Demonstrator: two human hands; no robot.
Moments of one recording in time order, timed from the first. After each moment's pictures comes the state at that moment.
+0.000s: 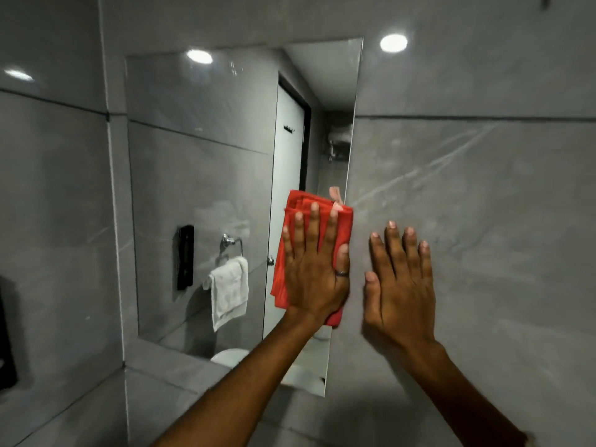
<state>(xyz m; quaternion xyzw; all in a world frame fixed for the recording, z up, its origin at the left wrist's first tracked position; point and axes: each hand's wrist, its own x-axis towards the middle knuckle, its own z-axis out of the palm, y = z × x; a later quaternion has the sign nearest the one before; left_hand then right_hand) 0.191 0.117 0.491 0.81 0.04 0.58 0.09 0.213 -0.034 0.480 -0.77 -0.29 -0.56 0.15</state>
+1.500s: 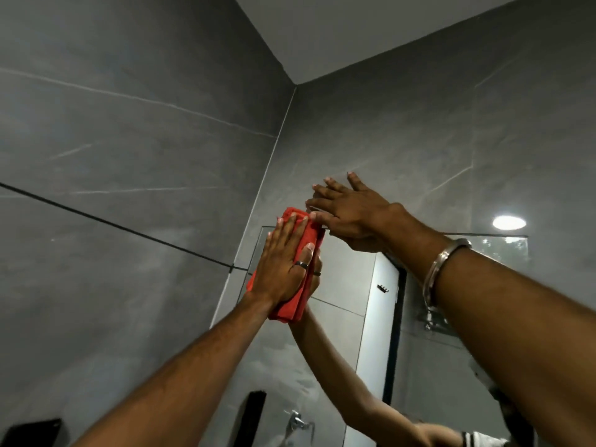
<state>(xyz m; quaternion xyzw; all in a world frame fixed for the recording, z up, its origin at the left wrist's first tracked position) 0.159 0.427 0.745 0.75 0.05 0.66 0.07 0.204 0.263 0.900 -0.65 -0.53 -0.53 -0.15</state>
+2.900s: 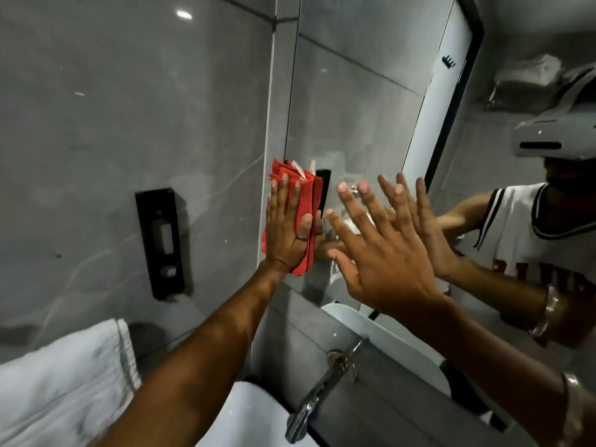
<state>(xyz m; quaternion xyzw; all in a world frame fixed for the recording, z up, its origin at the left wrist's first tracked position) 0.135 0.467 0.383 0.77 0.14 0.61 0.13 0.164 0.231 0.458 -0.67 -0.54 -0.50 -0.03</state>
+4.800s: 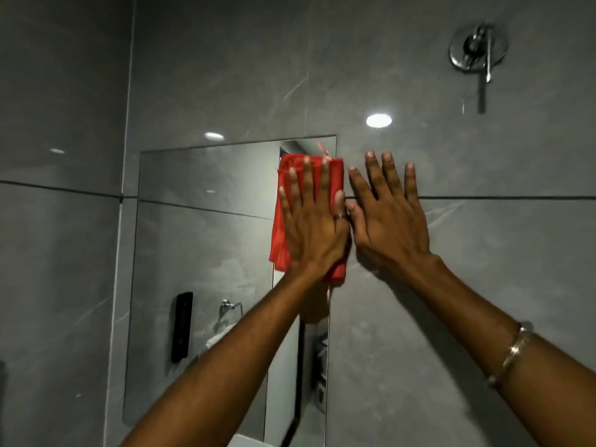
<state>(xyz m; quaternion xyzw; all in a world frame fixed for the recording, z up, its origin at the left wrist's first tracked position) 0.202 0.106 0.676 0.77 0.05 0.63 0.08 0.229 -0.024 0.695 -0.74 -0.29 -0.59 0.09</state>
